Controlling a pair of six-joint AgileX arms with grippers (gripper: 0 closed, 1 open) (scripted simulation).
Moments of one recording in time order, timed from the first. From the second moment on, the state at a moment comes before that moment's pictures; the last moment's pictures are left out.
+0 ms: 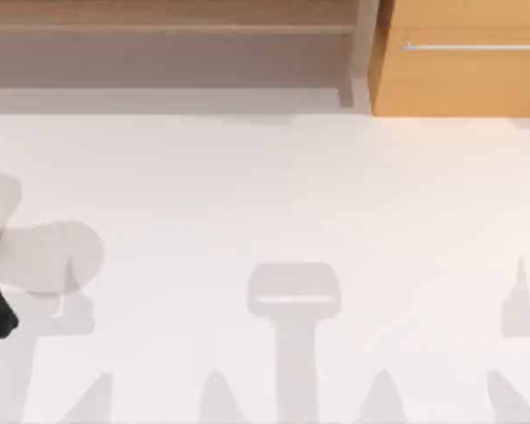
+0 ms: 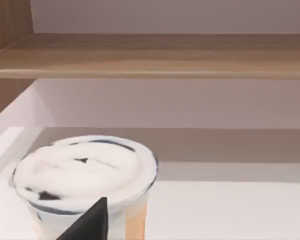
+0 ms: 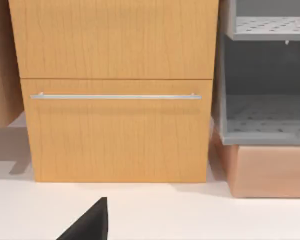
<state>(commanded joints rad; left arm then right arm) 0.00 0.00 0.00 0.00 0.00 0.00 0.00 0.00 0.00 0.00 0.00 0.00</state>
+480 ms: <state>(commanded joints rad) 0.11 0.23 -0.01 0.21 0.11 0.04 0.00 0.00 0.00 0.00 0.00 0.00</state>
